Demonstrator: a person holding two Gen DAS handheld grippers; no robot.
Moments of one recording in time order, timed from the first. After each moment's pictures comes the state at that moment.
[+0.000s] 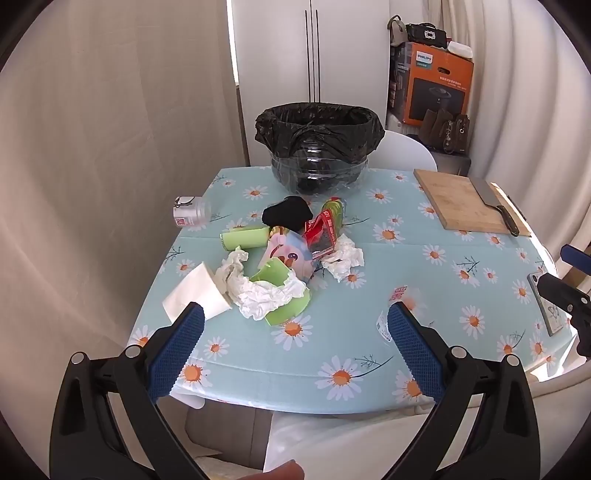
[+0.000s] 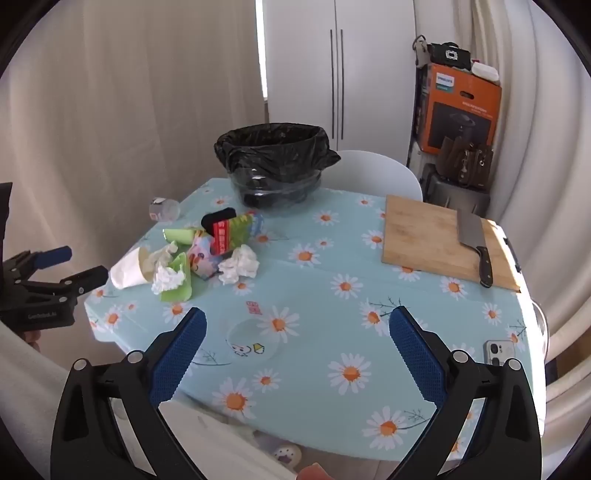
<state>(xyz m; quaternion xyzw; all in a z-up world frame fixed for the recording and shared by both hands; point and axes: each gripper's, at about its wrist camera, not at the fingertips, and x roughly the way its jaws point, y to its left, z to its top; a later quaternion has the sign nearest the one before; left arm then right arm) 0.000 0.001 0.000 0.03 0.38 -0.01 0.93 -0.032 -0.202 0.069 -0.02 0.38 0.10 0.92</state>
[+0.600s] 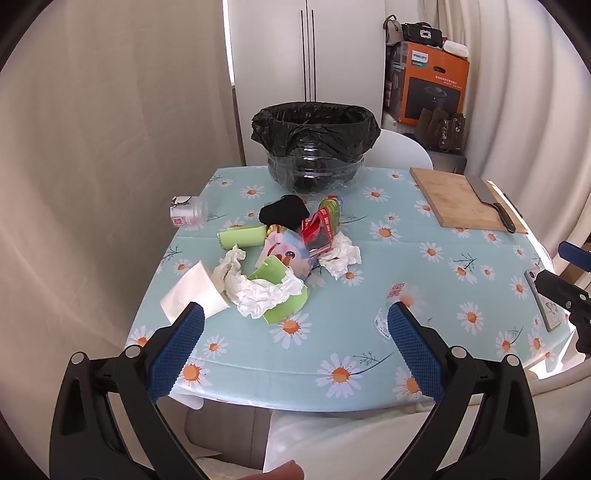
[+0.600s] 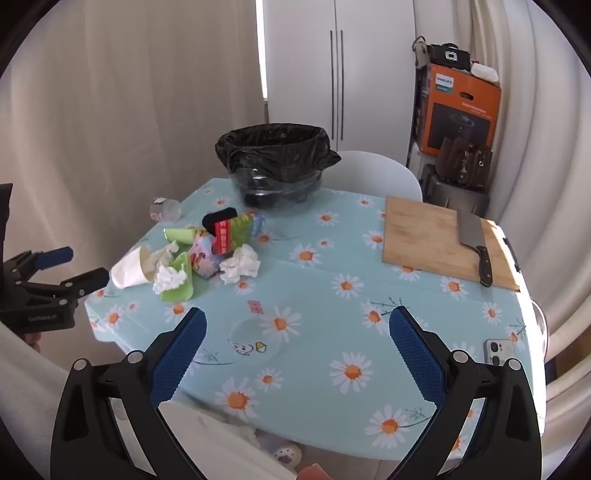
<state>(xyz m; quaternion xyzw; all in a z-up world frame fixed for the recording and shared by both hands) -0.005 0.001 0.005 0.04 0.38 -0.02 0.93 -0.035 -0.200 0.072 -0.02 0.38 0.09 0.92</state>
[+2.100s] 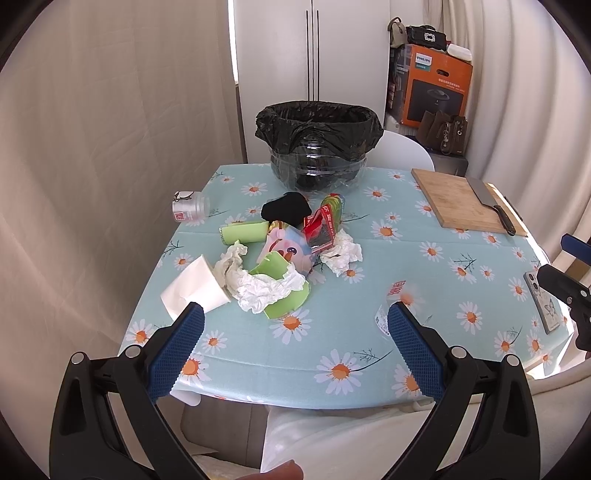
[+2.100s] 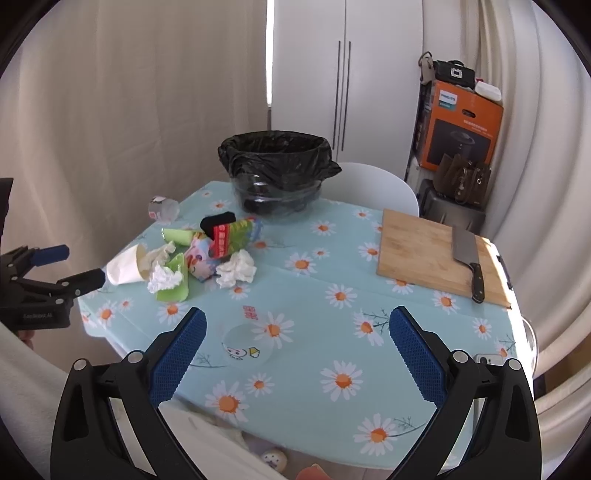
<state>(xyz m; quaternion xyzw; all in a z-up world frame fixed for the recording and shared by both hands) -0.010 0.003 -0.002 0.03 0.38 -0.02 0.93 -0.036 -0.195 0.075 -0.05 0.37 0.09 0.93</state>
